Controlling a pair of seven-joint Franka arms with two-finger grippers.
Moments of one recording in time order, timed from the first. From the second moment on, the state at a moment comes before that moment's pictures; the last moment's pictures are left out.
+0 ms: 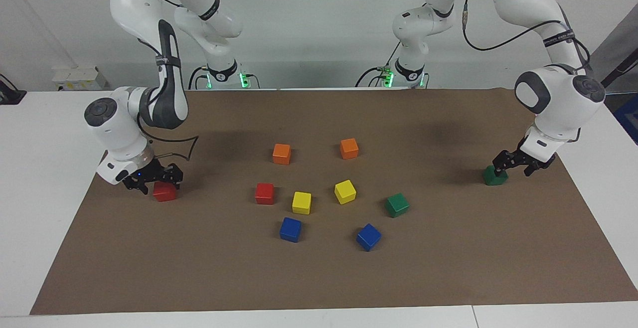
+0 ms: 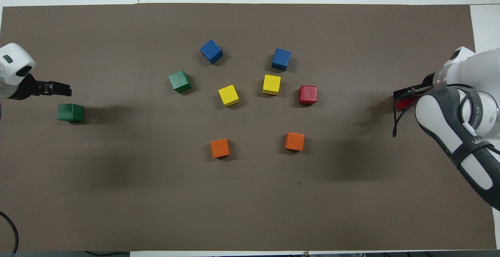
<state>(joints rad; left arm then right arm) 0.23 0.24 -0.11 -1.81 0.01 2.11 0.20 -0.22 0.26 0.08 -1.97 -0.02 2.27 -0.28</state>
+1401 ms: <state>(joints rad) -0.21 0.55 -0.11 -1.50 0.05 2.11 -0.74 0.21 0.25 0.09 -1.82 -0.02 2.13 0.55</state>
